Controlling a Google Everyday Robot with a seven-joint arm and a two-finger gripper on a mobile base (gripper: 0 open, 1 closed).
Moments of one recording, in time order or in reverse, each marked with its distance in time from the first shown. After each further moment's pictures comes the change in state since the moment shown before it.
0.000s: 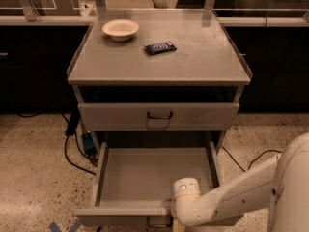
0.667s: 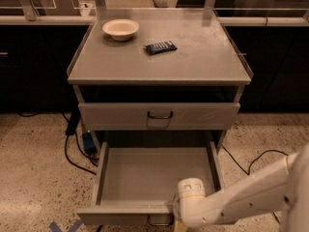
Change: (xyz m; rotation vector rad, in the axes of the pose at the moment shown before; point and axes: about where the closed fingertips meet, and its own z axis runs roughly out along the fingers) arm 0.013 -0.003 -0.010 0.017 0.008 0.012
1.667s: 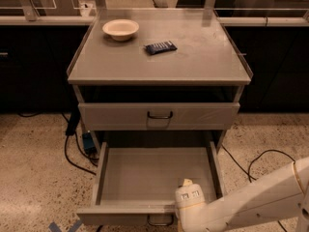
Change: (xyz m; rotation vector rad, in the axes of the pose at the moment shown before) arm 0.008 -0.012 -0.023 0.128 0.039 -0.021
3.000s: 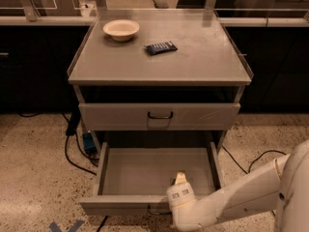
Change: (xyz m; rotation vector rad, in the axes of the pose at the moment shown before) arm -0.026 -0.027 0.027 0.091 -0.012 -0.053
